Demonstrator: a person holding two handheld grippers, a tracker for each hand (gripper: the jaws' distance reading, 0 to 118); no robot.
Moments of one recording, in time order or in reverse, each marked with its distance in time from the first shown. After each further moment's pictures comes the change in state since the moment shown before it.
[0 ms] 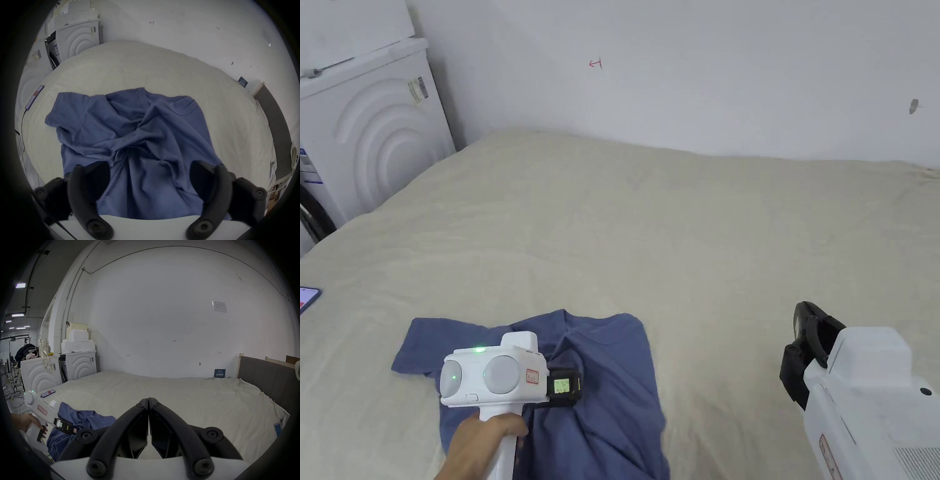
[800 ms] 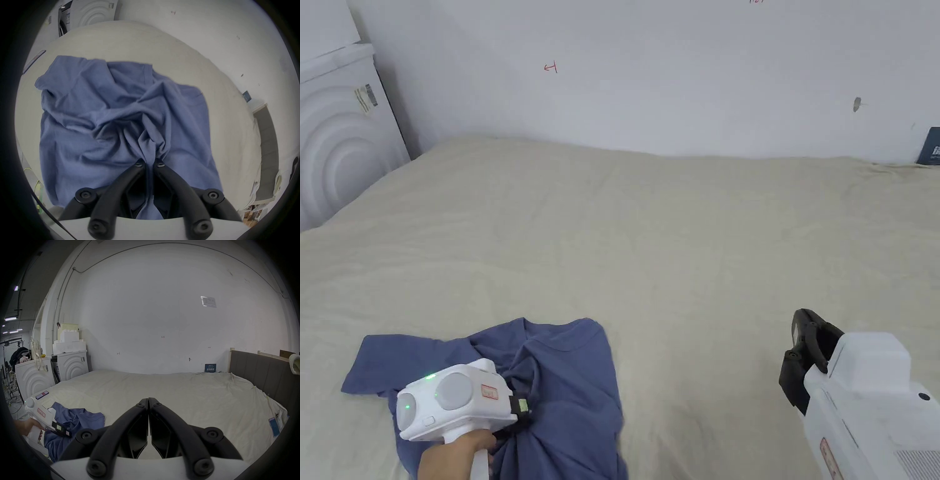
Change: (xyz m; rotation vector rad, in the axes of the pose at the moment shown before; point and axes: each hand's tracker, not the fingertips) left arm -0.014 -0.007 -0.019 -0.081 -0.106 0.247; right arm 0.042 -0.004 0.013 -0.019 -0.073 -0.033
